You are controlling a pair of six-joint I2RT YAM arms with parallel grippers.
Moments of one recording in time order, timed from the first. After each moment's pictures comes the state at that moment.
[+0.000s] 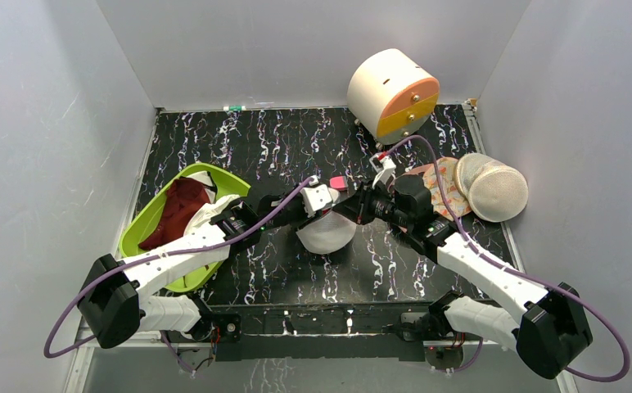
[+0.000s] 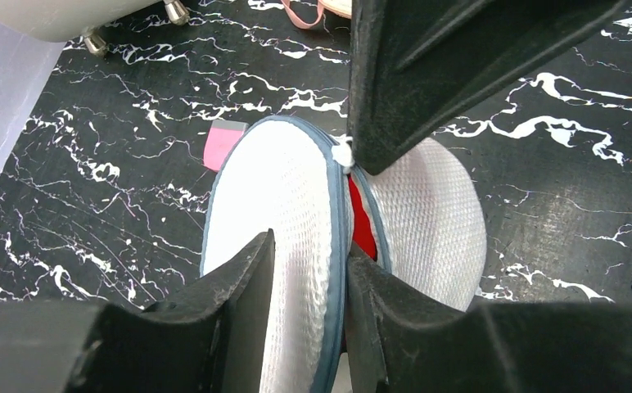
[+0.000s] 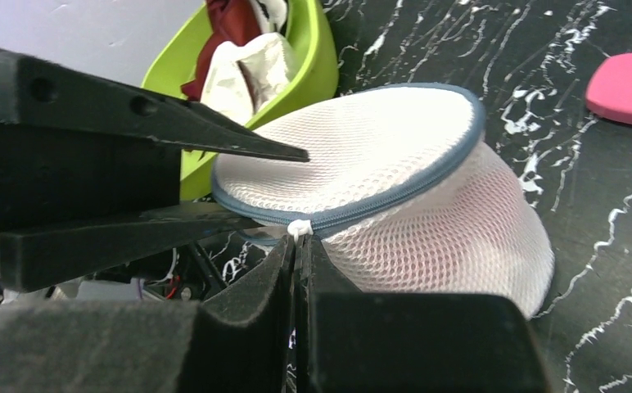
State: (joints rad) left arm -0.83 1.24 0.82 -0.01 0.21 0.42; right arm 0.57 1.04 0.65 0.11 -0.36 0.57
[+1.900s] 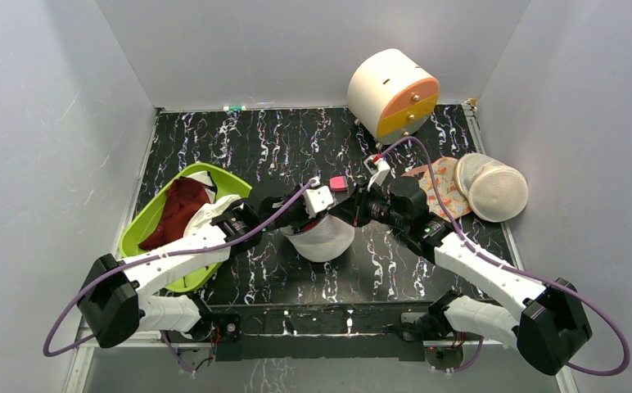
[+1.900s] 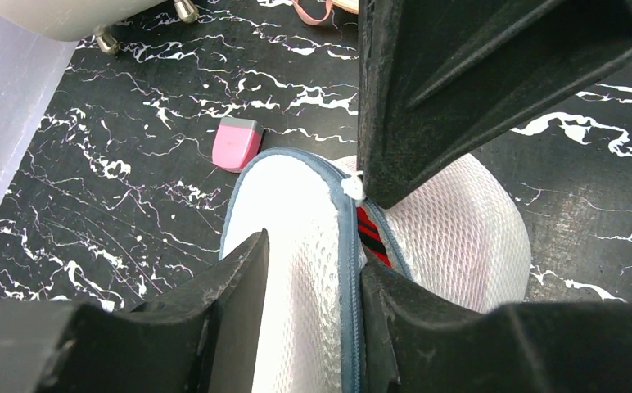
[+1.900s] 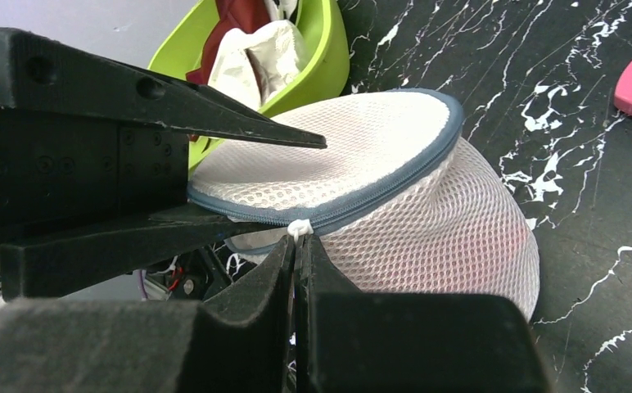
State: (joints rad) left arm -0.85 1.24 0.82 -0.01 0.16 0.44; right arm 0.61 1.06 0.65 0.13 -0.37 0.56
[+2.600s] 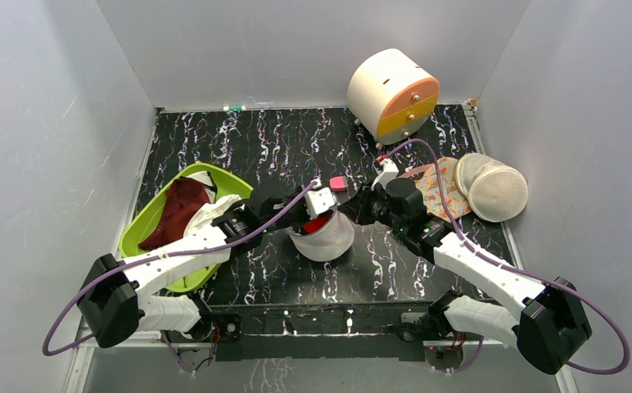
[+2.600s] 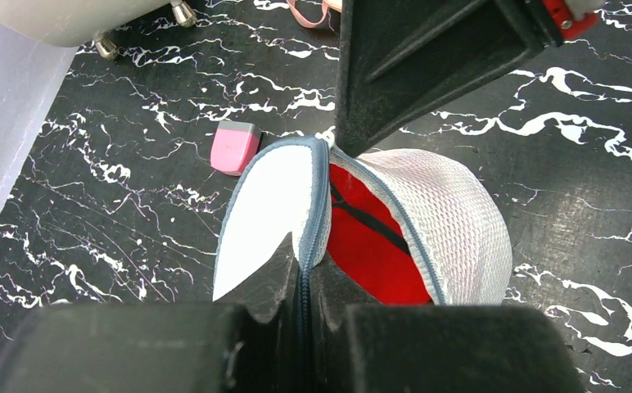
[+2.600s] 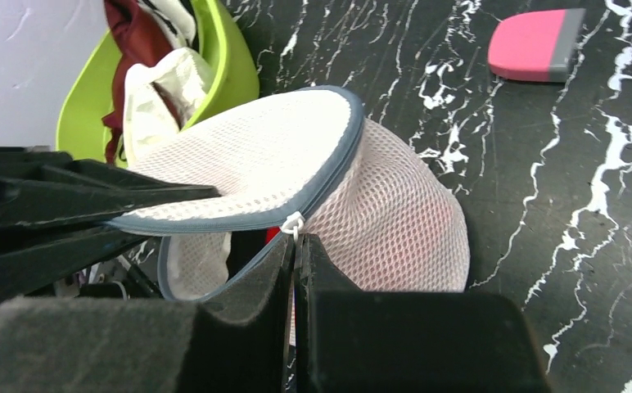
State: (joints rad) left arm -0.85 1.24 0.82 -0.01 0.15 0.45; right arm 0.62 1.06 0.65 0.04 -0.16 0.59
